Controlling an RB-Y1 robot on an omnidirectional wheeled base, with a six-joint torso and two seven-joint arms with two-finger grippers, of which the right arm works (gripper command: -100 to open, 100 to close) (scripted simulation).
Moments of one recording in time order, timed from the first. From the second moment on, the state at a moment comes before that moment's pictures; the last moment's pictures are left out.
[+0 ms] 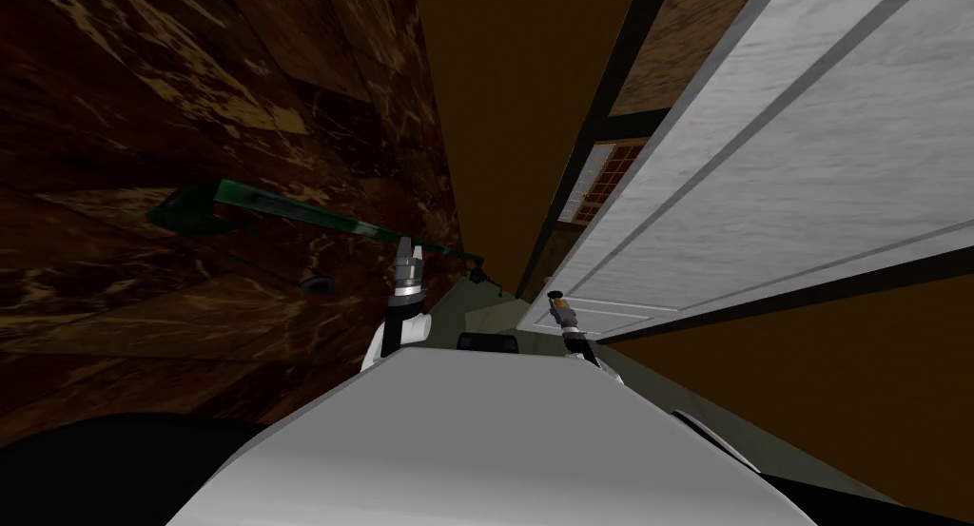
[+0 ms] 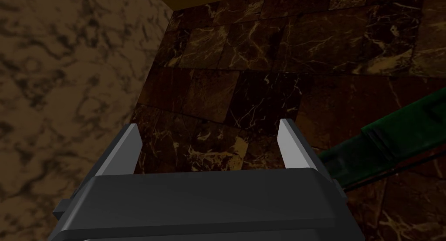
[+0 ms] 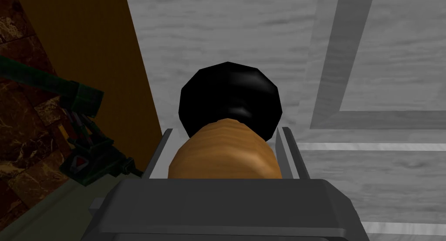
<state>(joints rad) 0.07 -0.50 0.40 -0.72 -0.56 -0.98 -1.71</state>
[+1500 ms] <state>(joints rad) 0.17 -0.60 0.53 -0.67 -0.51 -1.19 -1.84</state>
